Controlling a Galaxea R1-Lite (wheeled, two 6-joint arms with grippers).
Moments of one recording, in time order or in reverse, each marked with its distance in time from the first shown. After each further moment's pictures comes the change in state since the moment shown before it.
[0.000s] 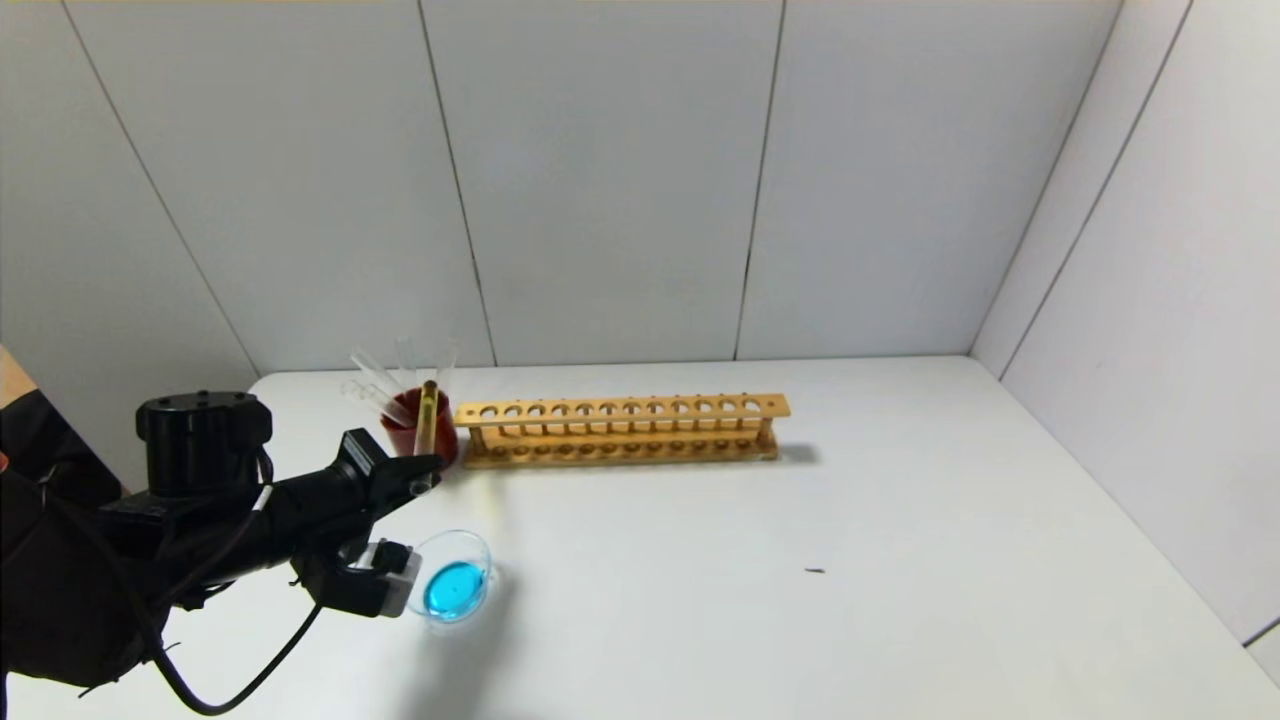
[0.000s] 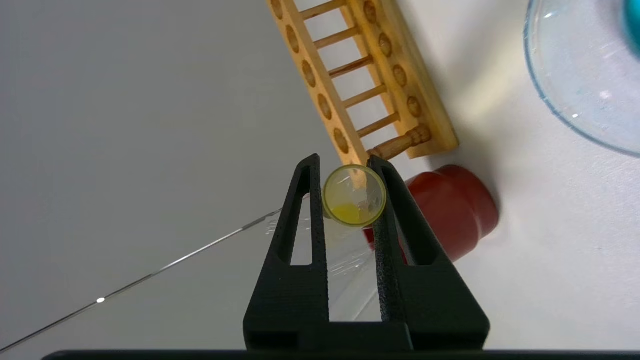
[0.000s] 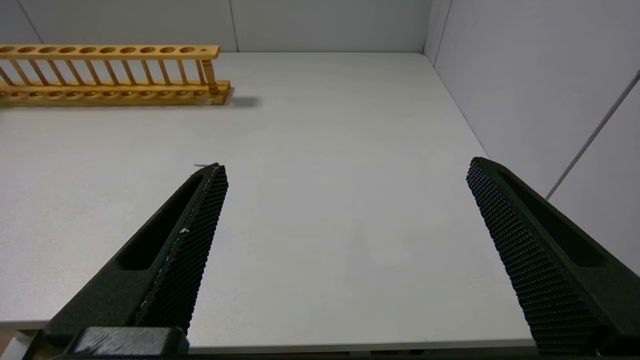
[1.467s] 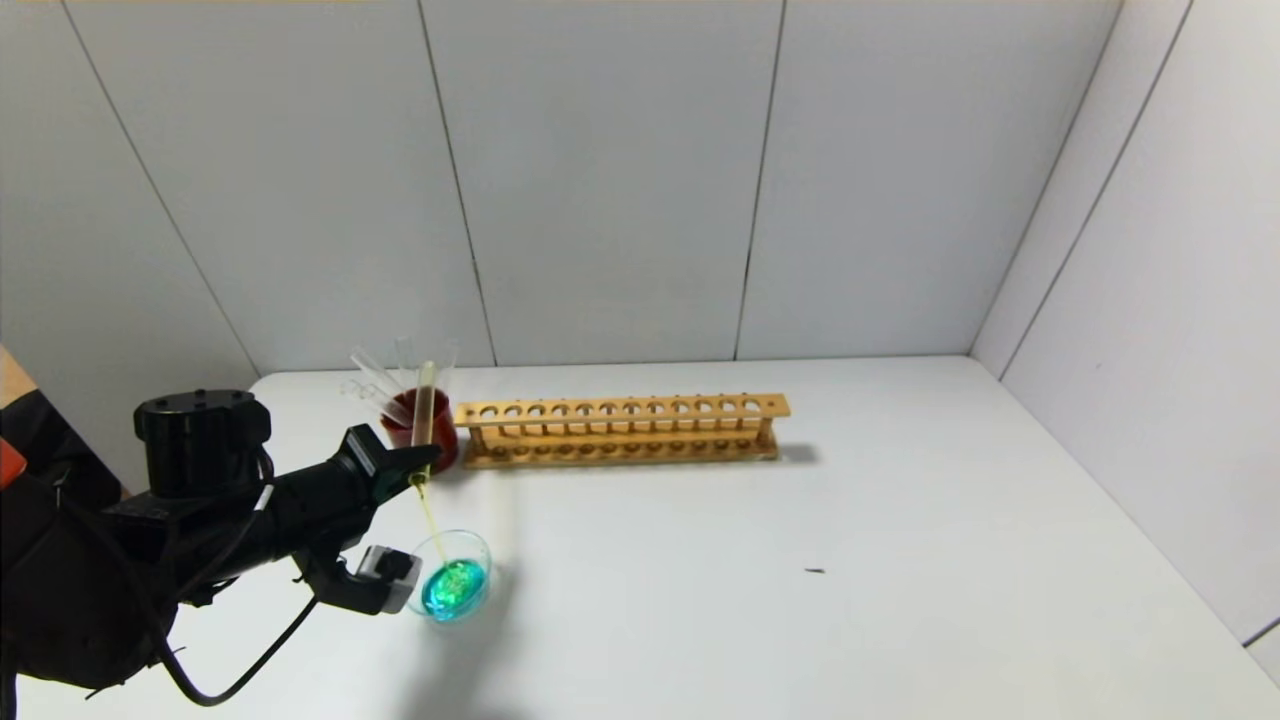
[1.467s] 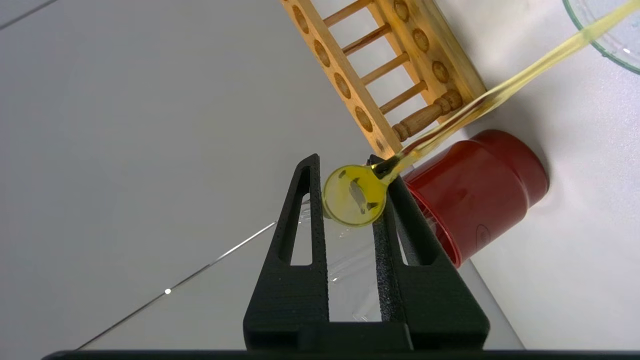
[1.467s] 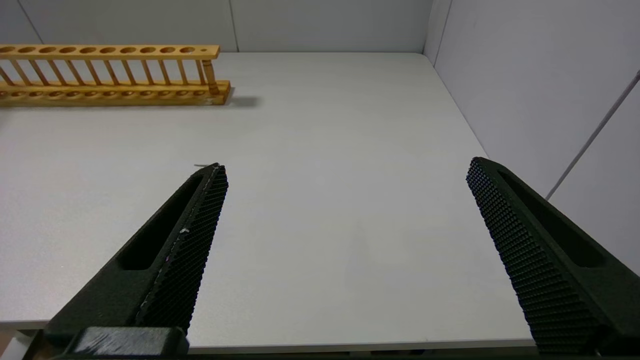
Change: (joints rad) left arm 0.000 0.023 0.009 -0.080 0.030 0.142; right arm 0.000 0.000 0.000 0.000 0.000 0.000
